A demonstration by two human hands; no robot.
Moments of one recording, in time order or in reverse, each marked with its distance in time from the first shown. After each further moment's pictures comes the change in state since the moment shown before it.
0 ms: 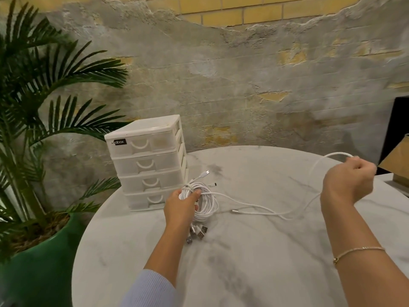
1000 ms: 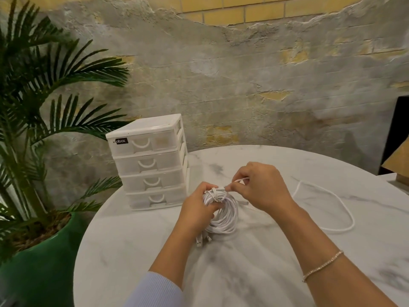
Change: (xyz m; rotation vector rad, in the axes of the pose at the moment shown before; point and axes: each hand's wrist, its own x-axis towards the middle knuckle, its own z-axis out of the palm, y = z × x) left_hand -0.021 0.010 0.005 0.373 -0.364 0.274; right_hand -0.103 -0.018 0.014 -0.624 -1.030 -0.896
